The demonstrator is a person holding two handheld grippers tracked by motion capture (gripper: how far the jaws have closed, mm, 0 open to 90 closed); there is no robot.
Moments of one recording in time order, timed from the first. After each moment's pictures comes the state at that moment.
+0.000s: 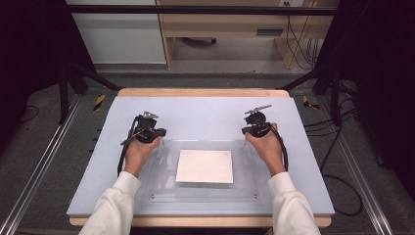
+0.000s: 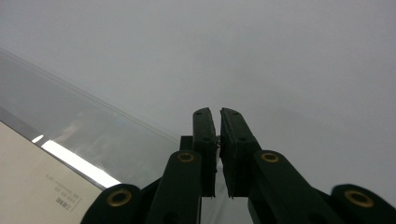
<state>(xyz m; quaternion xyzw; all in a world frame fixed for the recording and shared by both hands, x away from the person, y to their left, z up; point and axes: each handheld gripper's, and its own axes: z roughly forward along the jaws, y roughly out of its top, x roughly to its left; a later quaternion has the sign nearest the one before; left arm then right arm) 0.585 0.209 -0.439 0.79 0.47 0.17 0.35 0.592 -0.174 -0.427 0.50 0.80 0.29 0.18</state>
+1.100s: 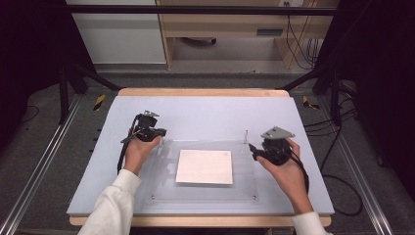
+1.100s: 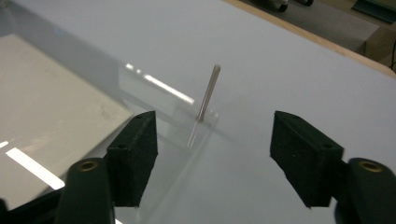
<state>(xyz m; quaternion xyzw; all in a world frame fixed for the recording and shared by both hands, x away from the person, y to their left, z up) 0.590 0.208 -0.437 0.80 0.48 0.15 0.34 0.475 -0.212 -0.413 0.42 0.79 0.35 0.29</state>
